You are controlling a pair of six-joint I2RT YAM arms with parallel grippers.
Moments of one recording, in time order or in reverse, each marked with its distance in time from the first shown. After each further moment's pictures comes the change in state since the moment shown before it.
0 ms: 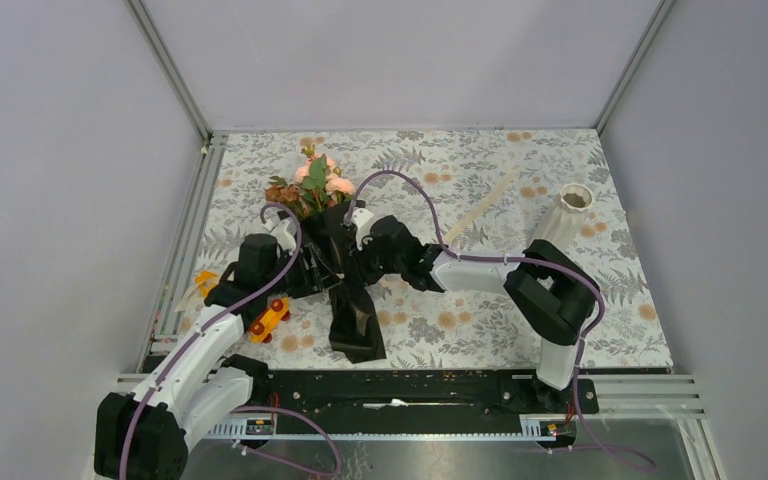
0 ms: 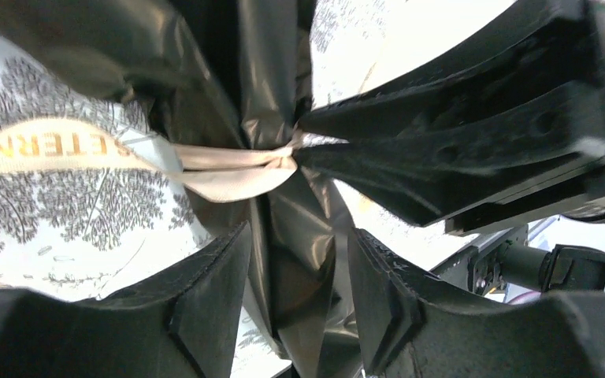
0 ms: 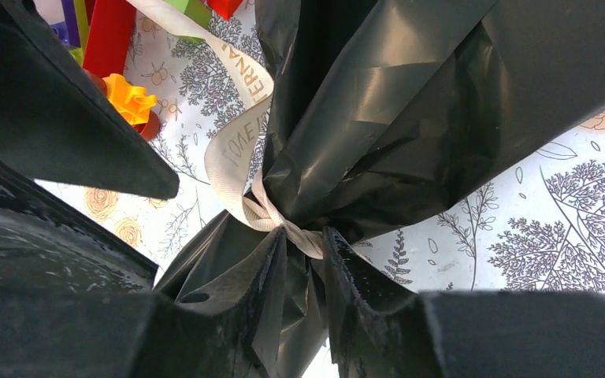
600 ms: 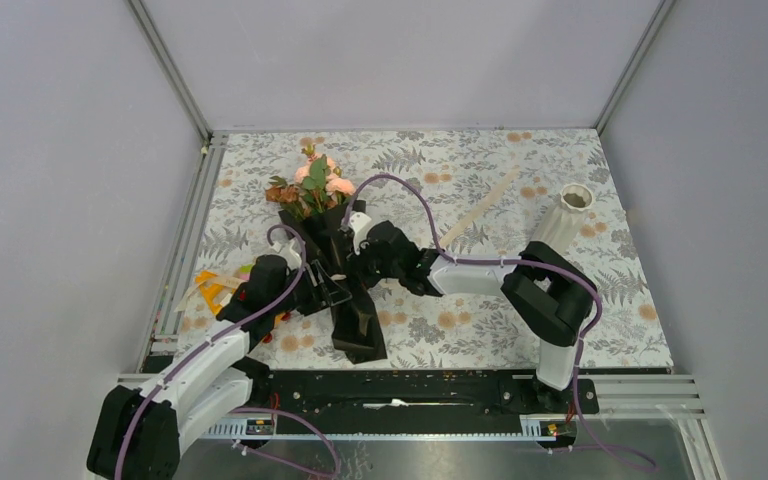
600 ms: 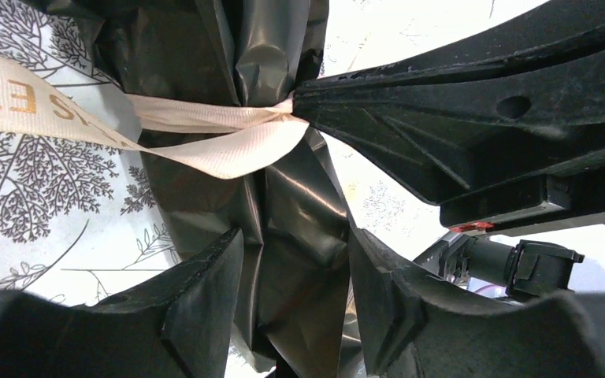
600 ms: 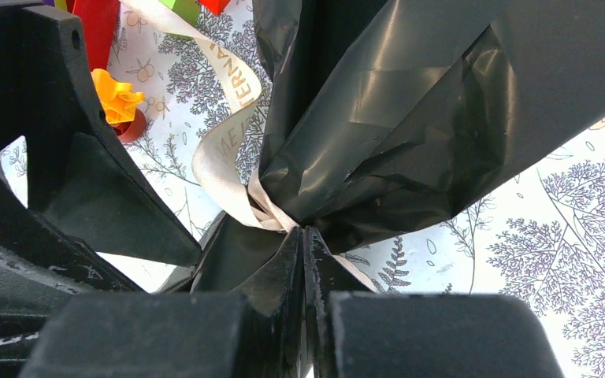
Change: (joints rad) left arm -0.079 -0.035 -0.219 0.206 0.009 -0.199; right arm 0.029 0.011 -0.002 0.008 0.060 -0.024
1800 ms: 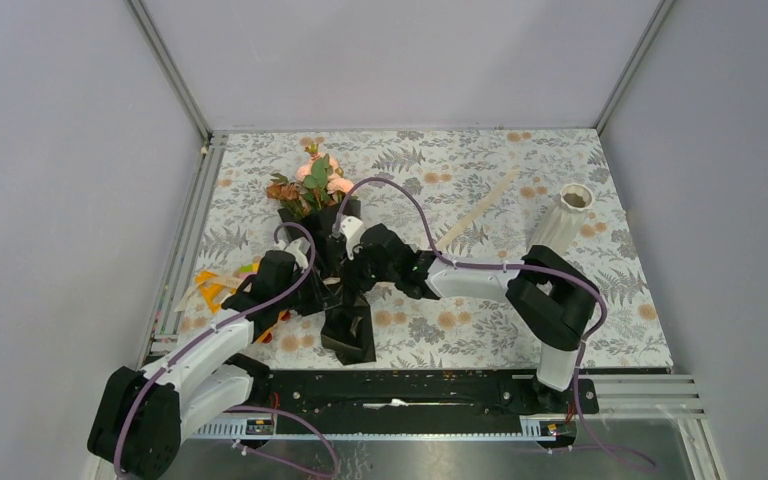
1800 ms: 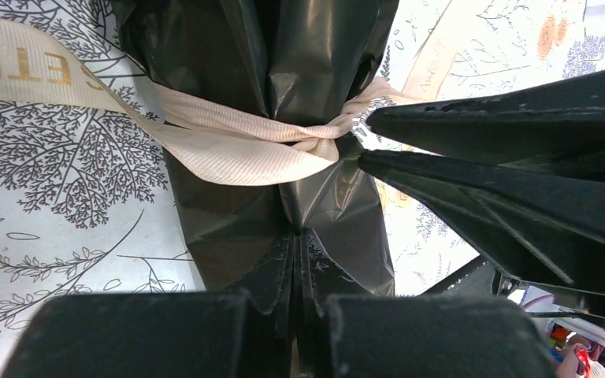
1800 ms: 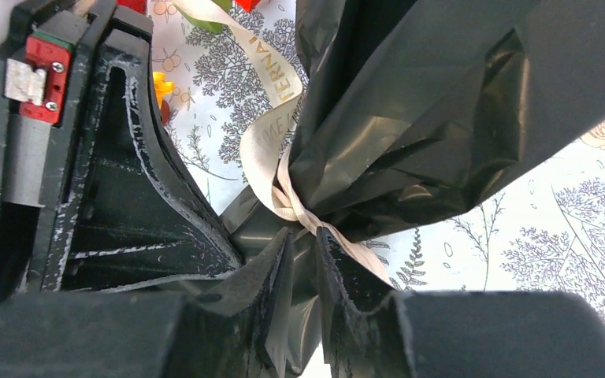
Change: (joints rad) left arm -0.029 0.099 0.054 -0.082 -0.101 0.084; right arm 0.040 -0.035 0.012 -0.041 0.020 -0.045
